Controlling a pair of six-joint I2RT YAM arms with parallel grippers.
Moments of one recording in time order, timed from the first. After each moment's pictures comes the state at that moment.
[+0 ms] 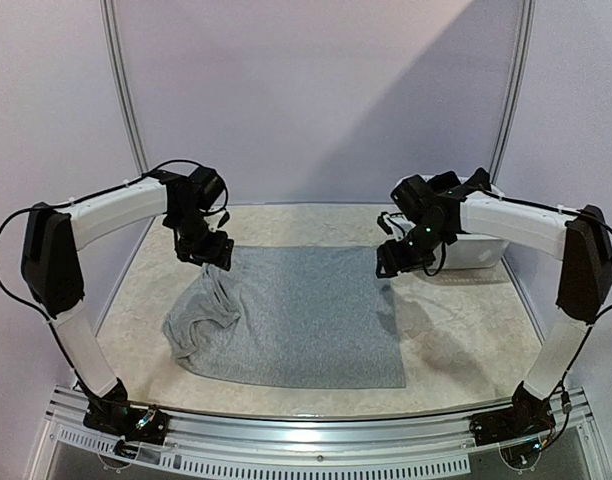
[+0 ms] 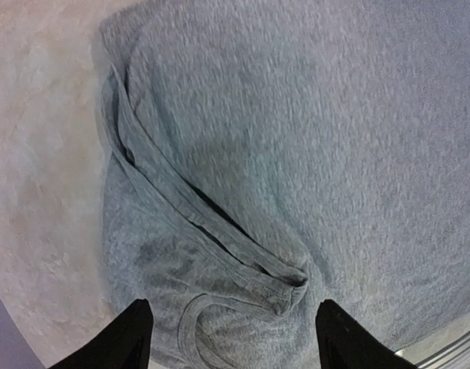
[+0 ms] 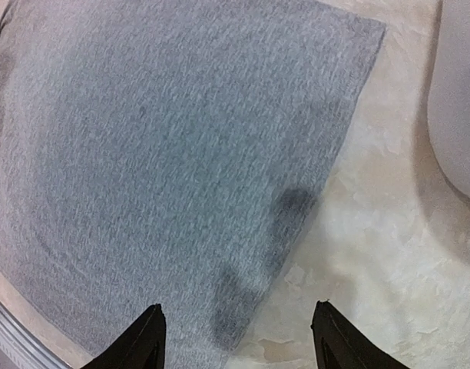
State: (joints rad) left arm -0.44 1.80 1.51 -1.01 -0.04 -0.23; right arm 0.59 1.78 1.43 -0.79 -0.07 0.25
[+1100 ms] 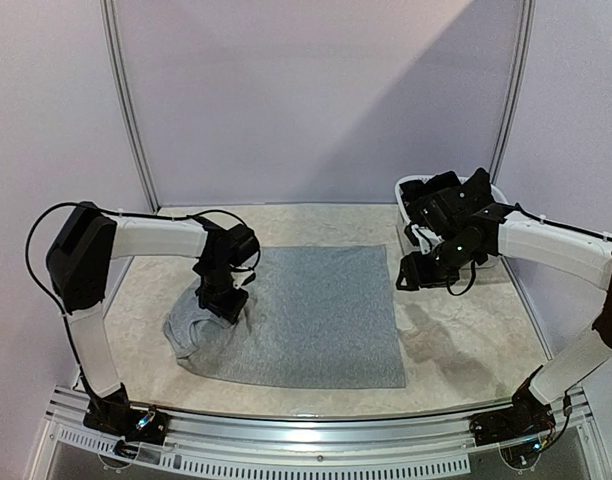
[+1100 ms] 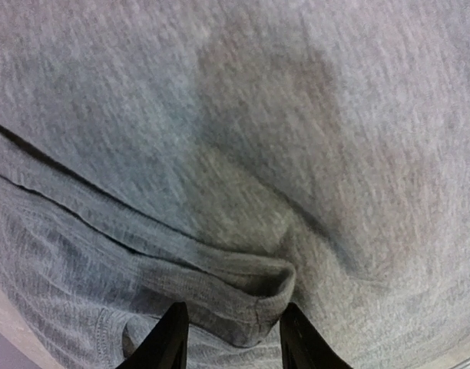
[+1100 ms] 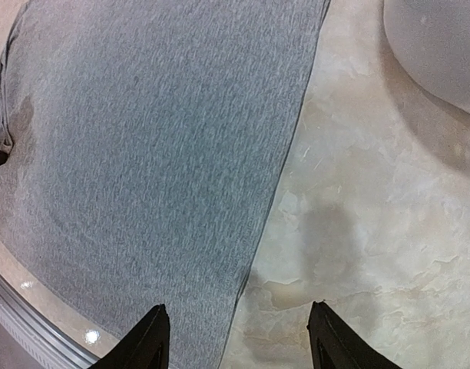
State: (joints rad) left arm -0.63 1.91 1.27 -0.93 -0.10 -0.16; right arm 0.58 1.49 1.14 -0.75 -0.08 0.39
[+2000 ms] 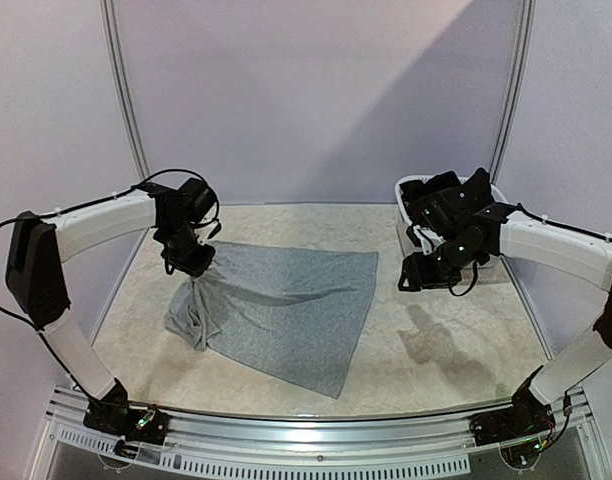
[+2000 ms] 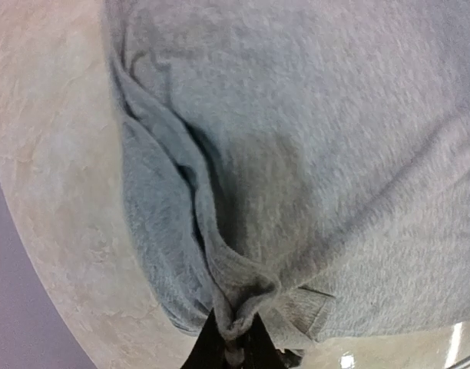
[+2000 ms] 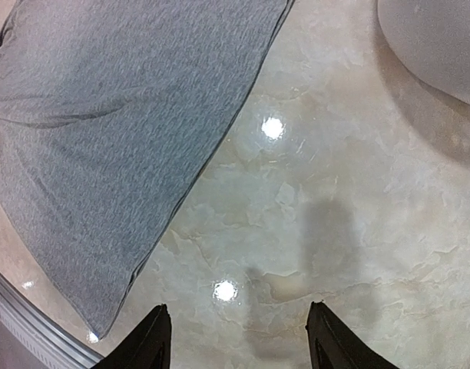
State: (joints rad) left arm -0.46 1.68 1.33 -0.97 -0.19 -0.08; right arm 0.58 1.48 1.14 -0.77 -0.08 0.41
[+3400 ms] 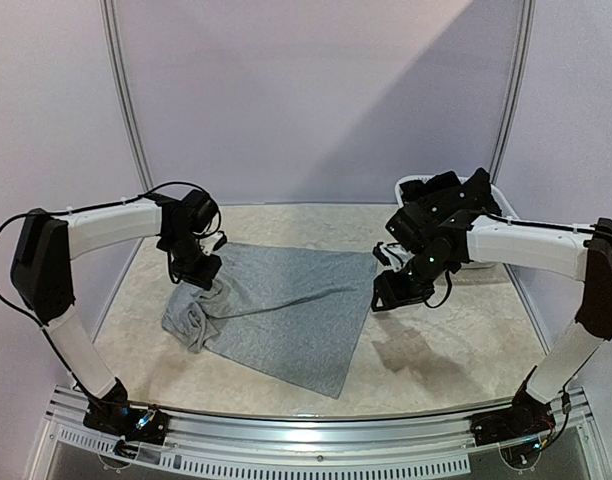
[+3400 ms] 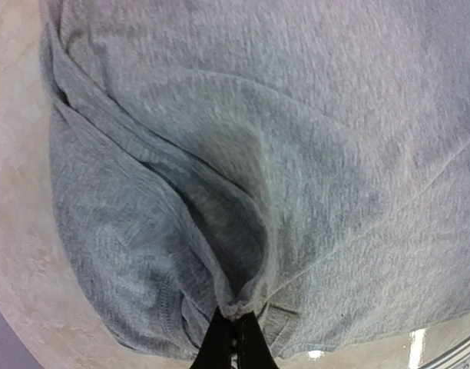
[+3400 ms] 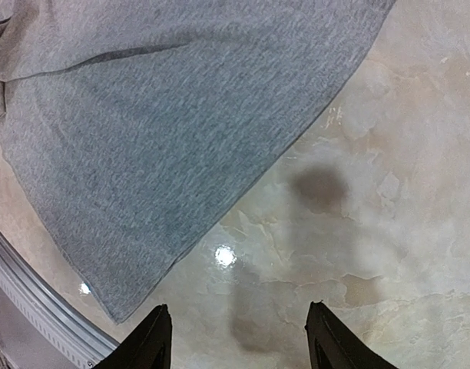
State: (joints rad) left arm -0.43 1.72 1.27 -0.91 -0.03 -0.11; right arm 0.73 1.63 1.20 -0.77 -0.14 0.41
